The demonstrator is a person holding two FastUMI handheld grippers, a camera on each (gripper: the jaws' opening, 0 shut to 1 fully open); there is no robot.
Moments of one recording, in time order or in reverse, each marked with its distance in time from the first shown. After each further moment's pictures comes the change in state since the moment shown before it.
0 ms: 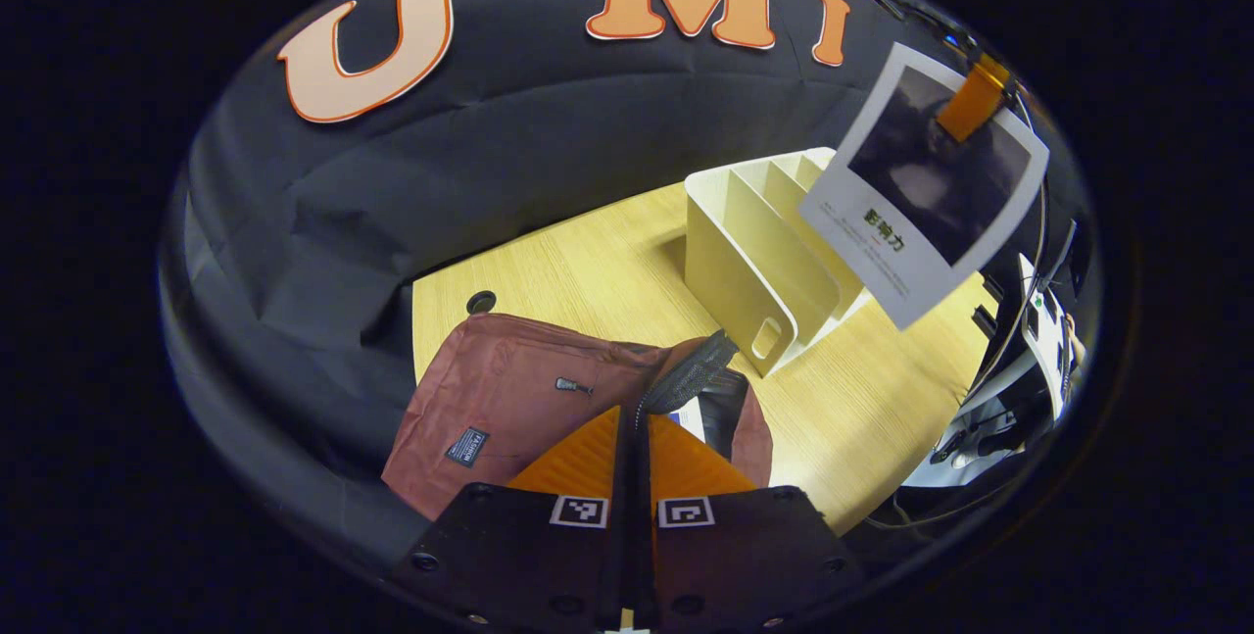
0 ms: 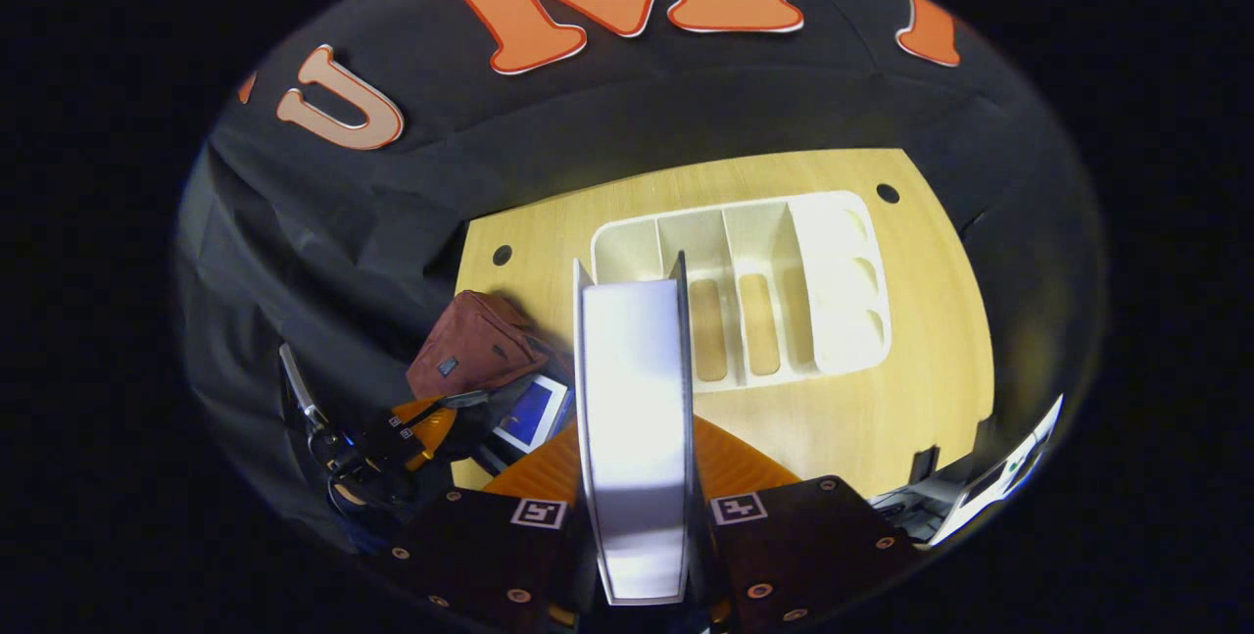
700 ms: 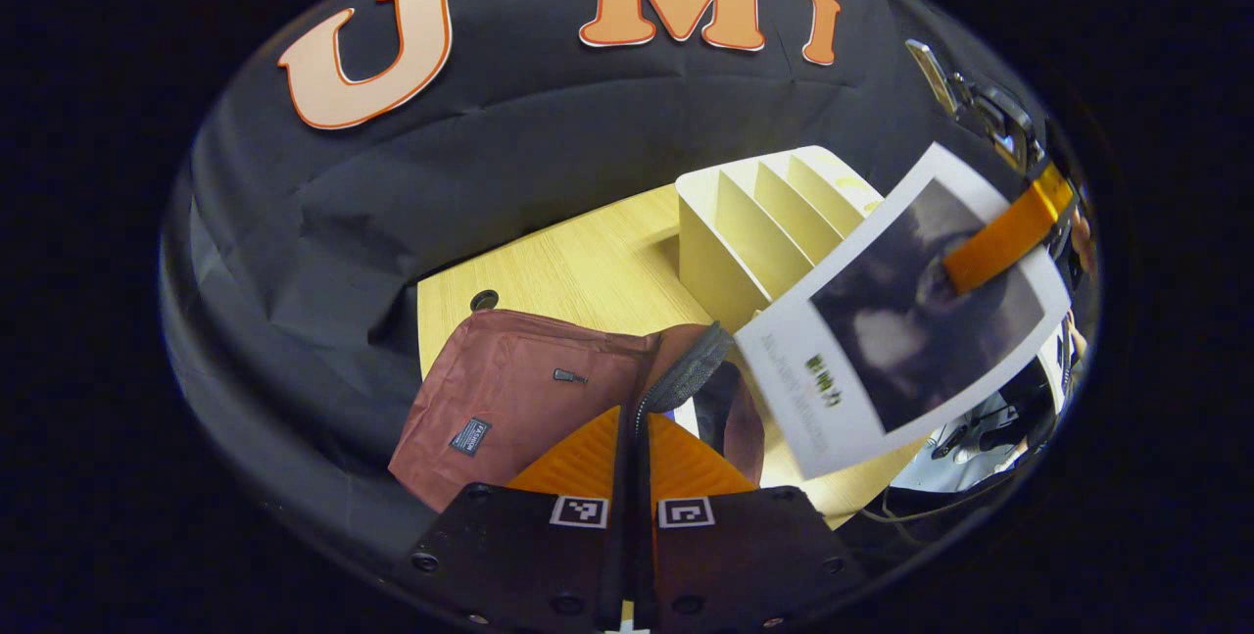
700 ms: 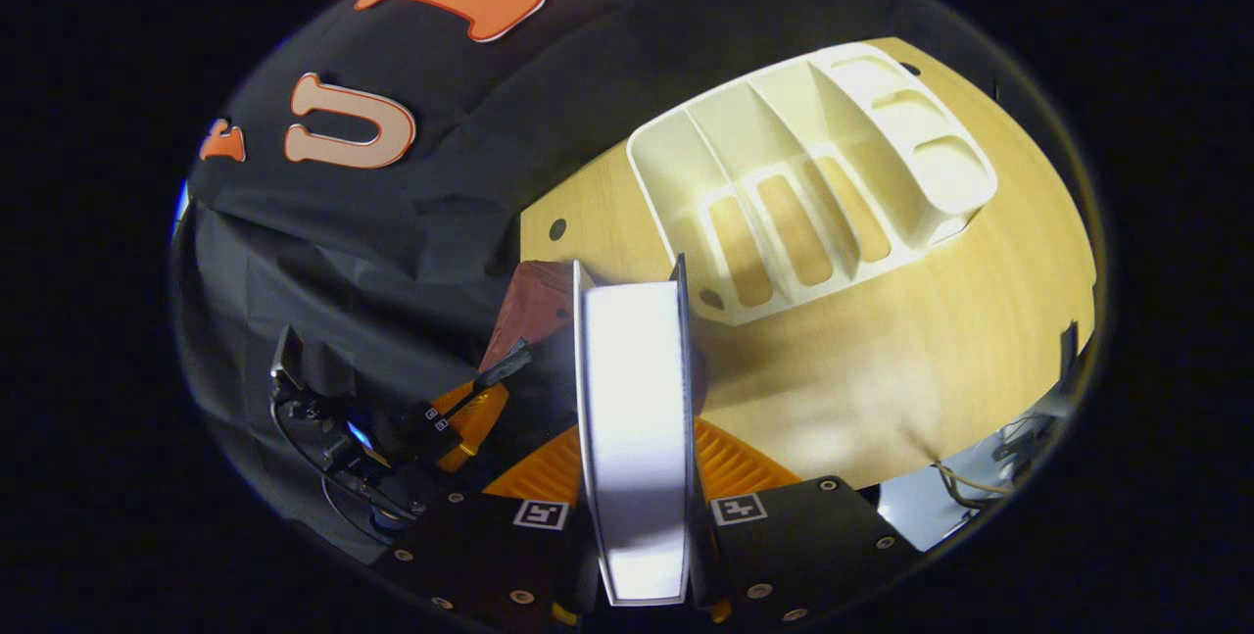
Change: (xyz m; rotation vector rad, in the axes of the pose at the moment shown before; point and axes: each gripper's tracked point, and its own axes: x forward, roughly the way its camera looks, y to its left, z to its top) left arm -0.020 -0.007 -0.004 0.015 -0.003 0.007; right arm 0.083 0.067 -0.104 0.261 0.042 0.283
